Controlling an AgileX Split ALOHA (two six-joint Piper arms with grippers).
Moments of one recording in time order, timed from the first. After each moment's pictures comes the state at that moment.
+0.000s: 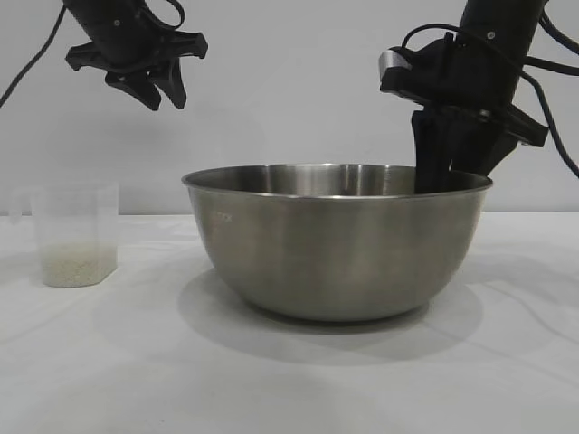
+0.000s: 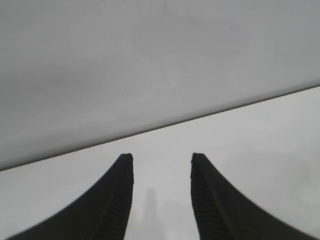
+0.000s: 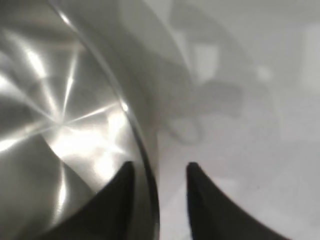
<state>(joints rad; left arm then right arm) -0.22 2.08 -1.62 -0.27 0.23 0.23 0.26 2.09 -1.57 0.36 1.14 -0.32</state>
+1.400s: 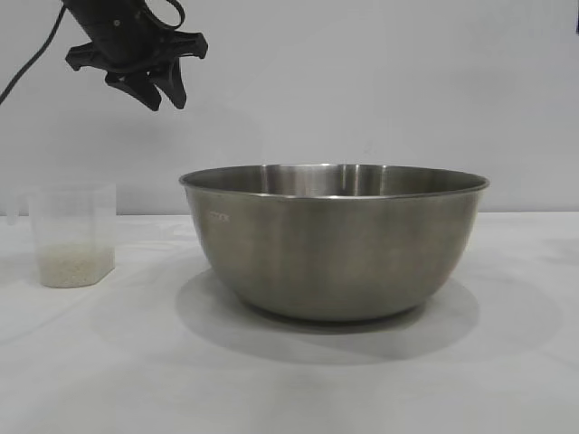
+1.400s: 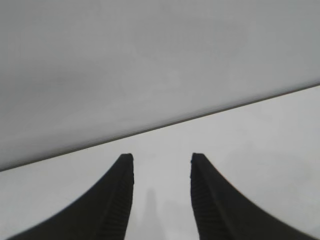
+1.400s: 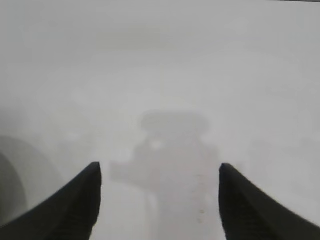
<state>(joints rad) -0.22 2.08 -1.62 -0.27 0.23 0.23 -0.07 1.70 -1.57 0.15 1.00 -0.22</state>
